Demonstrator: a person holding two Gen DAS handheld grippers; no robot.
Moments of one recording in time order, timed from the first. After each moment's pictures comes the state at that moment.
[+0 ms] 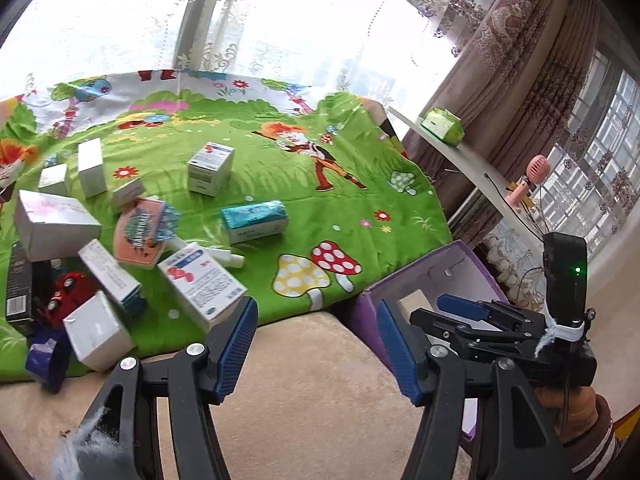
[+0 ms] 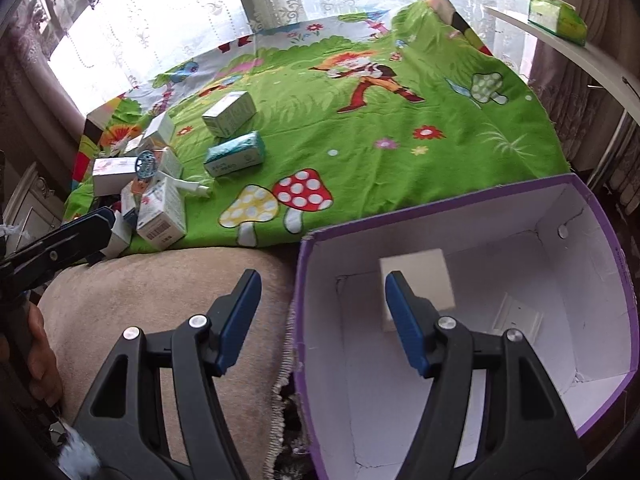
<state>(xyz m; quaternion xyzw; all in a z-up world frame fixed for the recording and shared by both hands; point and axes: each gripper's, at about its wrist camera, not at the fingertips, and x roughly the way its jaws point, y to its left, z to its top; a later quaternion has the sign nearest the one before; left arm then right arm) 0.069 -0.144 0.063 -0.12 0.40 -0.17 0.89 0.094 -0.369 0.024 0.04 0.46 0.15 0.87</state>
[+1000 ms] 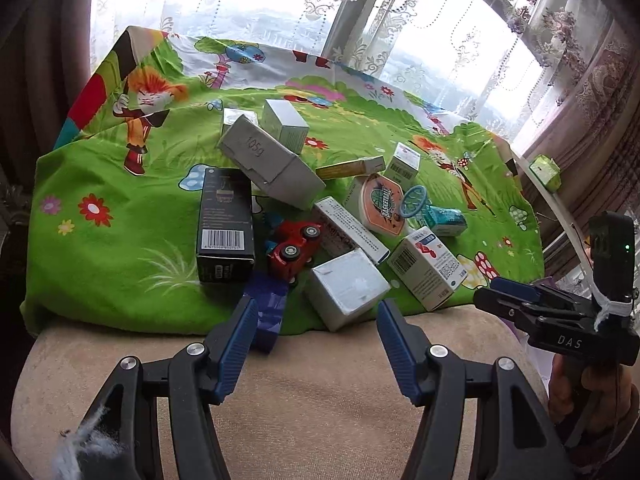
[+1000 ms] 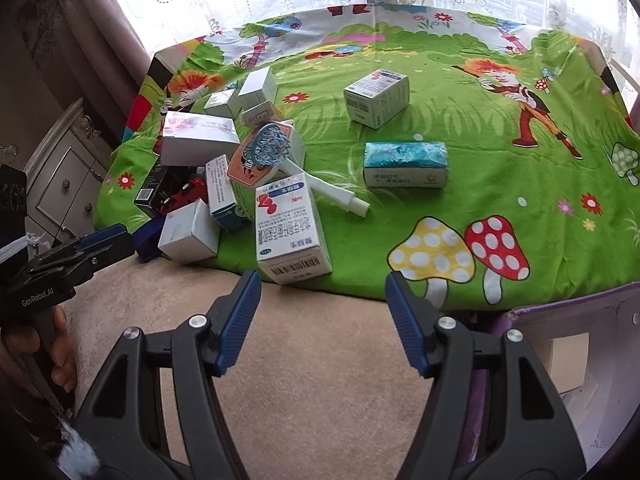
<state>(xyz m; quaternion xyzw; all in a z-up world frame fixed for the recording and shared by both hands) 0.039 0.002 0.025 -0.17 0.42 -0.01 0.89 0.125 -0.224 0.019 -0.03 0.48 0.27 0.84</state>
